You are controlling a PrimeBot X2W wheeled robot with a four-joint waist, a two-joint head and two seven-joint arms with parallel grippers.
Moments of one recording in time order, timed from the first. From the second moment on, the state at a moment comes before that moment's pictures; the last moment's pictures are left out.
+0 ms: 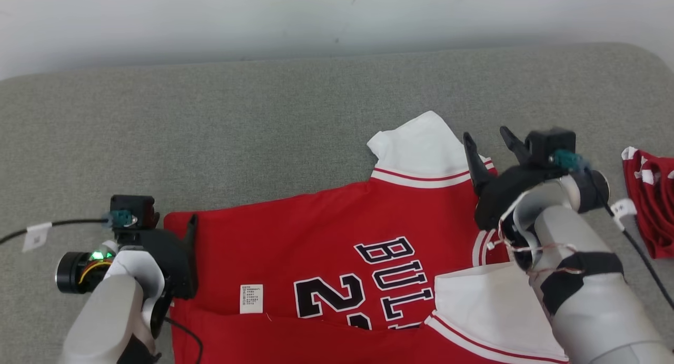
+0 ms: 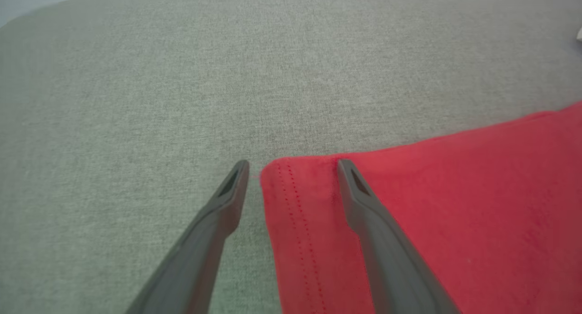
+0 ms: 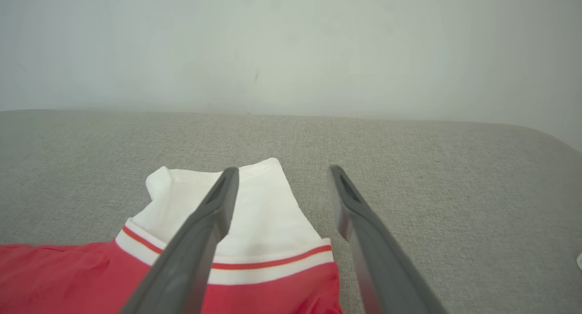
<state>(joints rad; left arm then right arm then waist) -0.65 0.20 -0.19 0.91 -0.30 -0.13 0.05 -0.76 -0.19 0.19 0.90 0.23 0.13 -0.14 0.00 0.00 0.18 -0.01</state>
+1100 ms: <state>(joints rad) -0.78 0.31 -0.57 0.65 -0.66 -0.13 0.20 -1.16 -0.28 0.32 1.24 0.26 0.13 0.13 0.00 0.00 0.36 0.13</state>
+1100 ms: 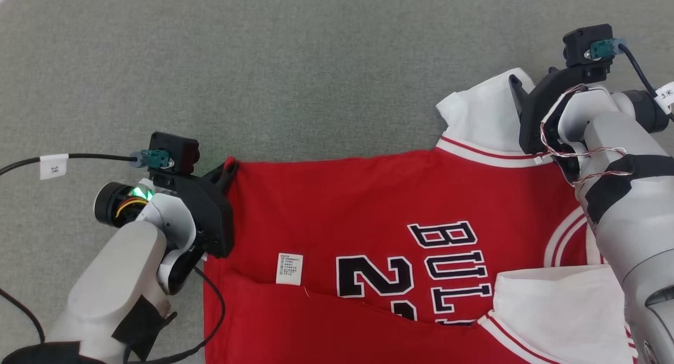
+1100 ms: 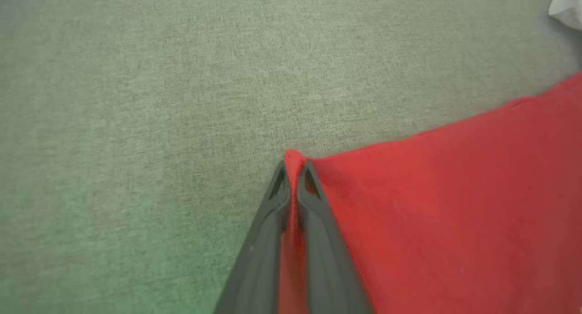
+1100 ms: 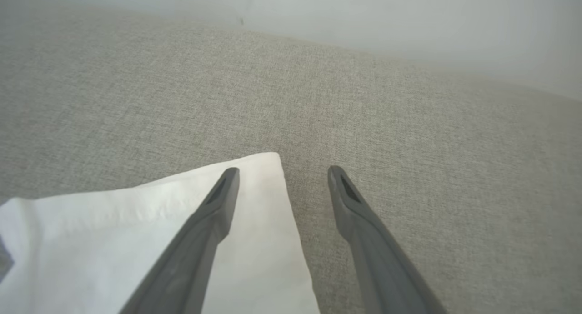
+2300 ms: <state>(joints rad) -0.71 0.36 -0.68 0.67 -0.79 -0.13 -0.17 -1.06 -0.27 0.21 1.28 0.27 0.13 -0.21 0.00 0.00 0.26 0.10</state>
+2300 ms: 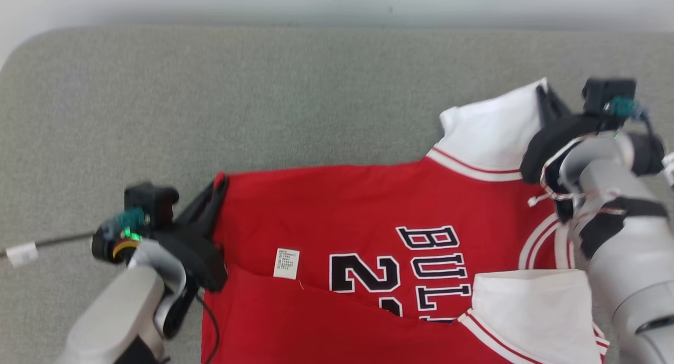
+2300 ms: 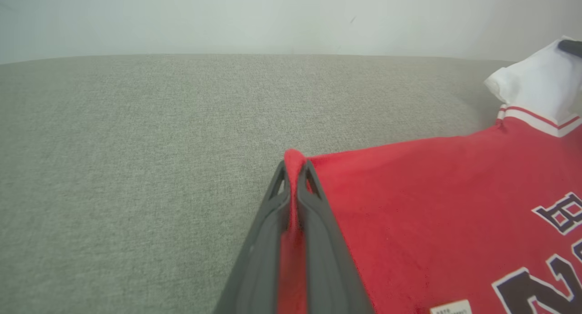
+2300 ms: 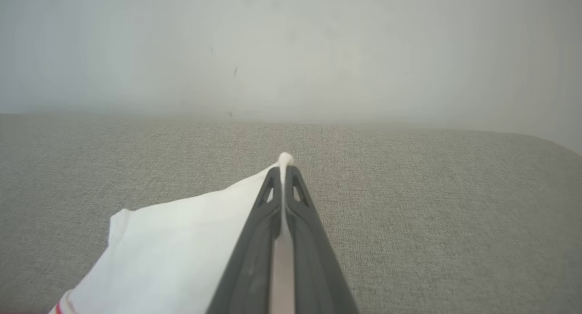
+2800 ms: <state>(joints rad) -0.45 0.37 -0.61 0.69 -0.76 -0.11 -0.26 -0.71 -0.26 0.27 1.02 0.47 0.13 -0.26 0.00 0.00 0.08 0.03</state>
